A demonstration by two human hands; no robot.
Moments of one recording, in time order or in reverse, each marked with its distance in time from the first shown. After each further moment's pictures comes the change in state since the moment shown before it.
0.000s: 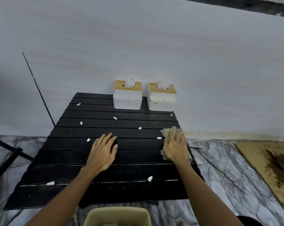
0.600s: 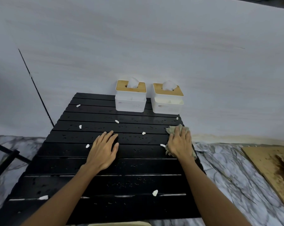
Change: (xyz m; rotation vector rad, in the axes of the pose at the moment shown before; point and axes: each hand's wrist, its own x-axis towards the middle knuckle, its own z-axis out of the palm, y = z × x) left_hand 0.040 -0.015 0.002 0.024 -0.005 0.013; right_hand 0.057 -0.008 0.005 0.078 0.050 0.056
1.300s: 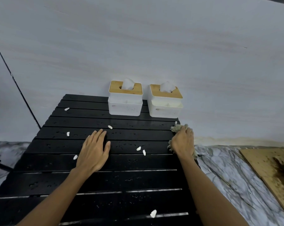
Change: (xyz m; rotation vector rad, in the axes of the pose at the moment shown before) left_hand 0.039 -0.009 0.005 -0.026 0.070 -0.067; right_hand 0.054 0.002 0.002 0.062 0.177 0.109
